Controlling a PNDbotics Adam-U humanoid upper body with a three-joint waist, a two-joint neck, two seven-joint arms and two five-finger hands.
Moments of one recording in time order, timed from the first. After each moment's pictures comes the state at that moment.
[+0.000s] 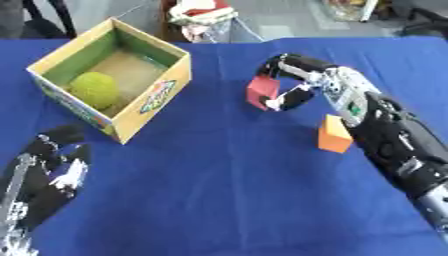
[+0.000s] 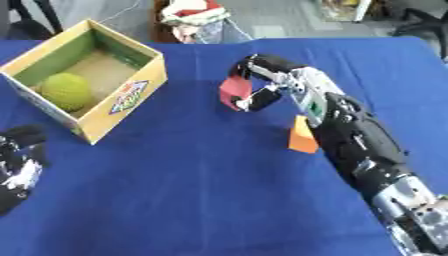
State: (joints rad) left arm -0.17 0.18 -0.08 -1.78 -0.10 -0.08 -0.07; right arm -1.00 -0.37 0.22 -0.79 0.79 -0.38 0.21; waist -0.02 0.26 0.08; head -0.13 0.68
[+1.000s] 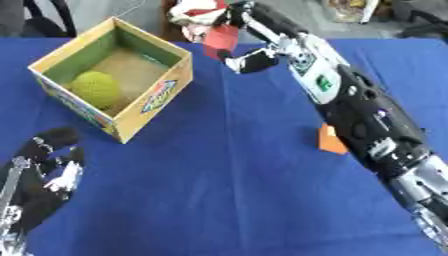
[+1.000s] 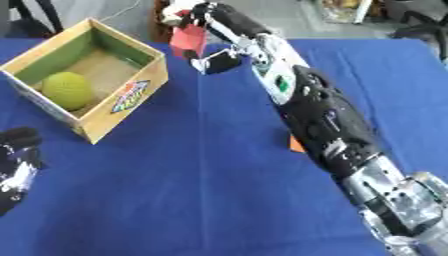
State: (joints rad) left arm -0.18 0.18 -0.09 -1.78 -0.10 -0.08 -0.07; right arm -1.14 -0.27 0.26 -0.93 0.70 -0.38 0.13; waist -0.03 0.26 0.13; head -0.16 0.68
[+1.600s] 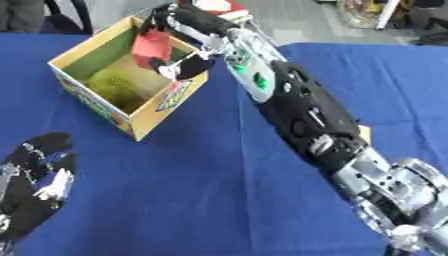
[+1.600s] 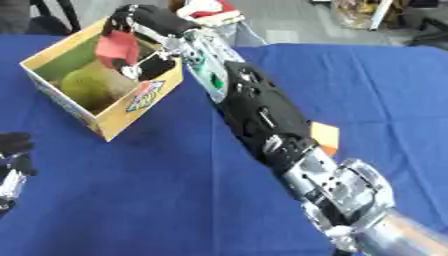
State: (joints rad) left arm -0.19 0.18 -0.11 -1.78 -0.09 -0.09 -0.10; right arm -1.20 -0.10 0.22 -0.83 0.90 -0.41 0.24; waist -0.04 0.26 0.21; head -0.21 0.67
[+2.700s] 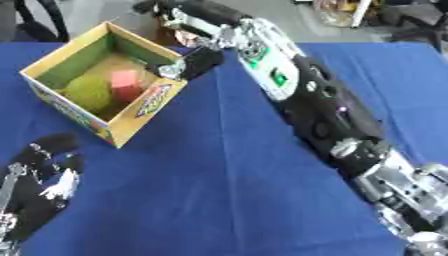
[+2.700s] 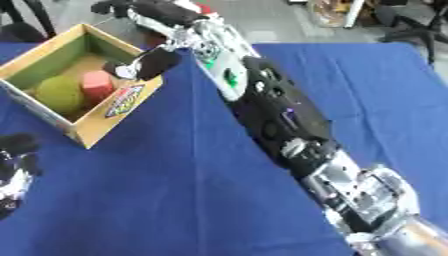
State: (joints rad) left arm -0.17 0.19 -0.08 -1.78 -0.10 -0.08 -0.07; right arm -1.07 -0.39 0.38 -1.32 0.42 -0.28 0.37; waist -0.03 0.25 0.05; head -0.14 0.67
